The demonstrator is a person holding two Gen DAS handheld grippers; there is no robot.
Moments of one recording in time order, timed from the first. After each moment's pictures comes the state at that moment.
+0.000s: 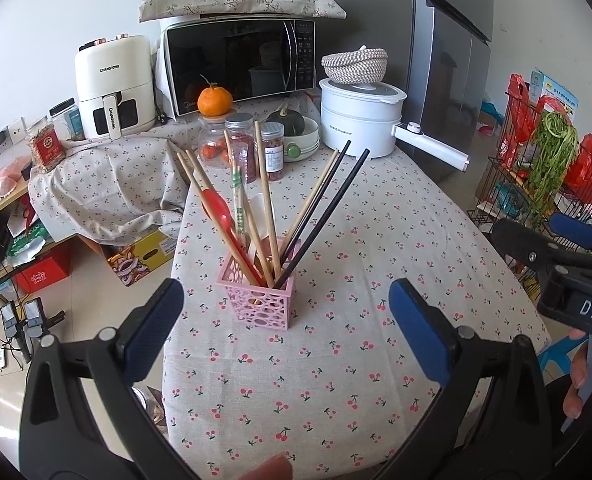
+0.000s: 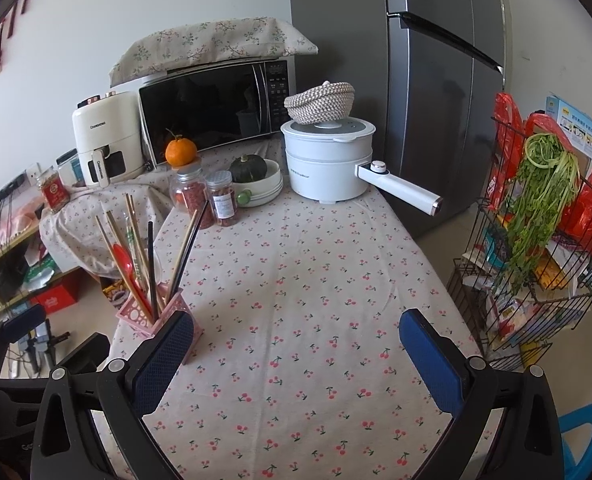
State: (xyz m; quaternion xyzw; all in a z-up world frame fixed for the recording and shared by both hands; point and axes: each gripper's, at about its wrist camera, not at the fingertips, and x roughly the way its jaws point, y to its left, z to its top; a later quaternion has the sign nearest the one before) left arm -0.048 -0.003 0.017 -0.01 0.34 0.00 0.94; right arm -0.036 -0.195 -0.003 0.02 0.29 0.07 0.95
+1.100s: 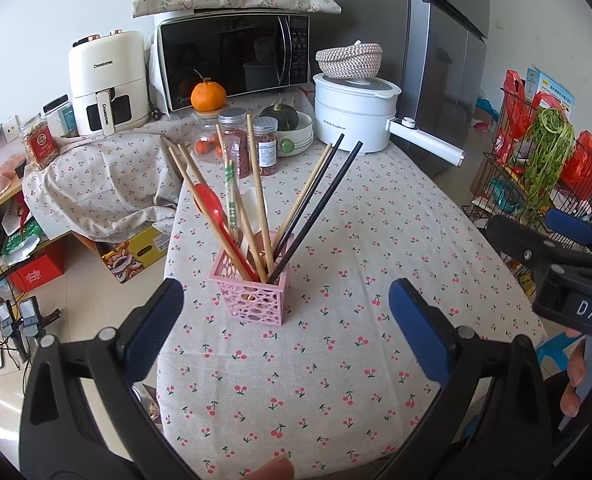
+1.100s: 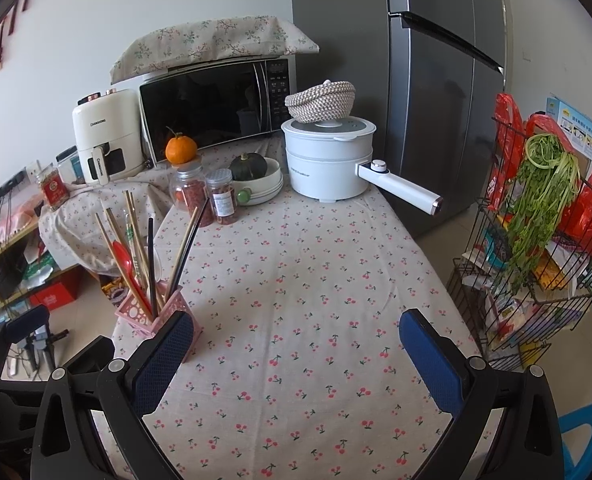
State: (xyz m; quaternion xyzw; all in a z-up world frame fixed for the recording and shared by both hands) left arm -0.047 -0.007 0.016 -0.01 0.35 -0.01 0.94; right arm -0.037 -0.193 -0.004 0.02 0.29 0.07 0.95
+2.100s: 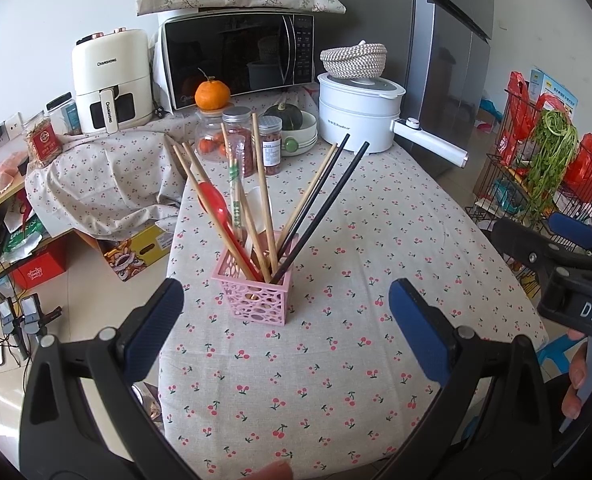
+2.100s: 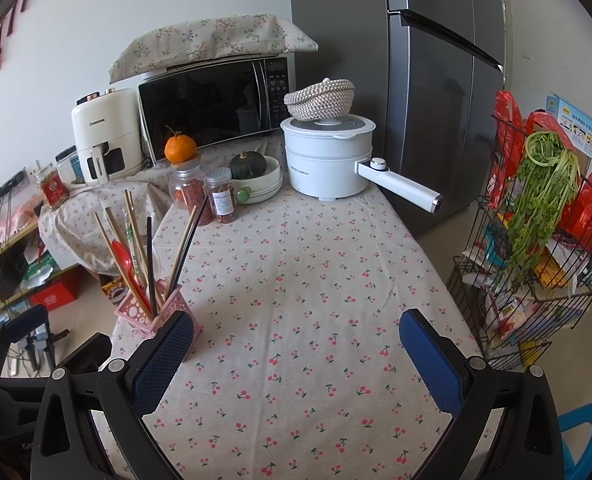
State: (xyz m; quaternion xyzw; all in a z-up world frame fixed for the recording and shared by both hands) left arm -0.047 -0.003 0.015 -0.01 0.35 0.00 0.94; right arm -0.036 -0.194 -0.006 0.02 0.29 0.07 0.95
